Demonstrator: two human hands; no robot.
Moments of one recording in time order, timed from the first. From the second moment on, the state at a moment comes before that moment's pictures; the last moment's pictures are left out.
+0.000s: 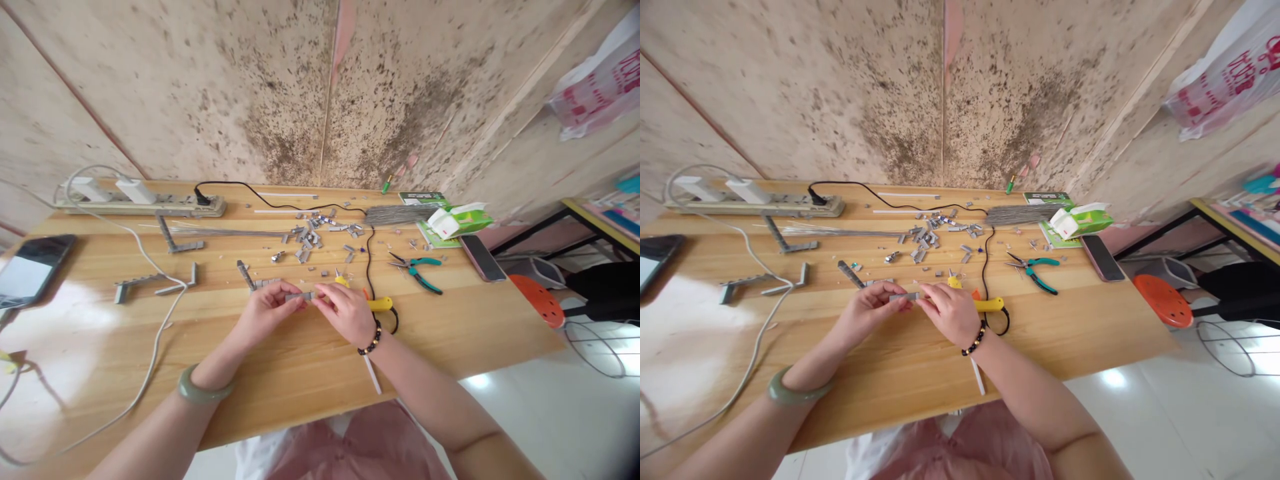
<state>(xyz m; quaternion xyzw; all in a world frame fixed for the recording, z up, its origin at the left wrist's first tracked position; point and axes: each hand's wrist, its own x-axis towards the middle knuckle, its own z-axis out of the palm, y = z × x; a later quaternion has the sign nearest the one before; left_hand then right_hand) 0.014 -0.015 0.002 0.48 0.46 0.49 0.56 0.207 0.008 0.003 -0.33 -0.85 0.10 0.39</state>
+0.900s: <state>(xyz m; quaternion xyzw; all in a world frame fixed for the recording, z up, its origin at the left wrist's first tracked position) 0.011 -0.014 0.007 0.46 0.47 0.48 0.58 0.207 0.008 0.003 -0.32 -0.86 0.11 0.39</state>
